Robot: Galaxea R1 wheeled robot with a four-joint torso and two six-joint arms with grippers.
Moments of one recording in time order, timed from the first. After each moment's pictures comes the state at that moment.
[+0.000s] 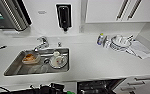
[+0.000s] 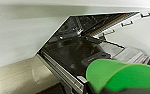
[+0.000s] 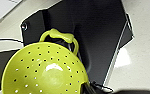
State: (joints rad) left arm 0.56 2.35 -1.20 0.78 0.61 -1.00; right arm -1.52 2.85 -2.56 -0.64 0.32 0.75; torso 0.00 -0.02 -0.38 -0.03
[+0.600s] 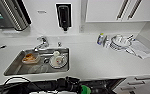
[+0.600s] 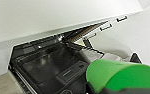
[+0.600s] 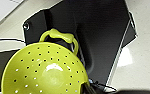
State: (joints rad) left arm 0.46 2.61 -1.26 0.76 0.68 -1.03; right arm -1.52 2.85 -2.55 -0.64 0.32 0.75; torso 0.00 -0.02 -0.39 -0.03
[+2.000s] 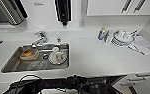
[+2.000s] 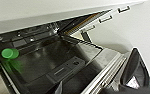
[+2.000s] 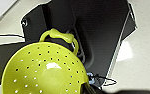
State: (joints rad) left arm 0.45 2.77 -1.36 0.76 0.76 -1.05; right arm -1.50 2.85 -2.54 -0.64 0.33 0.75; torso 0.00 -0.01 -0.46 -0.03
